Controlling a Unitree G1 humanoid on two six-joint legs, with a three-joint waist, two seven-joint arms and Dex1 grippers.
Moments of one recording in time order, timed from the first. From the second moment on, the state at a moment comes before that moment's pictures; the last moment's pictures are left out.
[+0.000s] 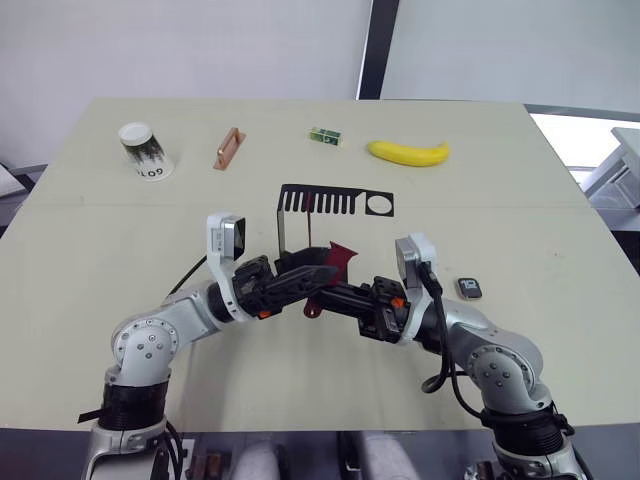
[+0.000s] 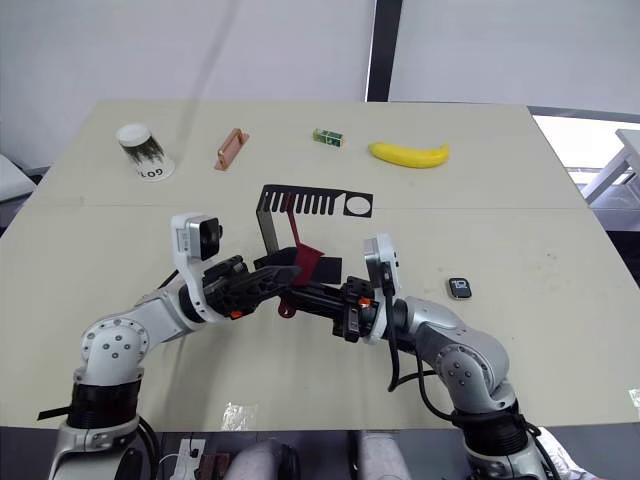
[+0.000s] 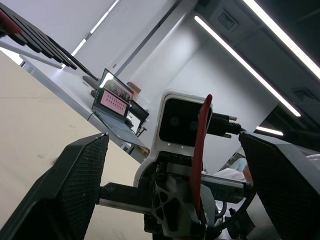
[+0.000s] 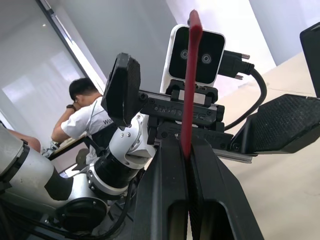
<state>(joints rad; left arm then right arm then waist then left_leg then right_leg) -0.36 0.39 0.12 -0.26 -1.24 0.92 -0.69 -0.30 -0.30 0.09 -0.42 0.92 0.71 0.81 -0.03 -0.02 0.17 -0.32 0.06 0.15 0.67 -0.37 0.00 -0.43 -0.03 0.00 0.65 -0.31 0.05</state>
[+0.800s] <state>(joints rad) -0.38 0.41 0.11 -0.26 -1.23 0.95 -0.70 -0.24 -0.29 0.12 -0.41 0.92 0.70 0.83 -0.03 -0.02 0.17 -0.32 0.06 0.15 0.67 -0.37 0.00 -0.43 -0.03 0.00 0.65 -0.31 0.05</state>
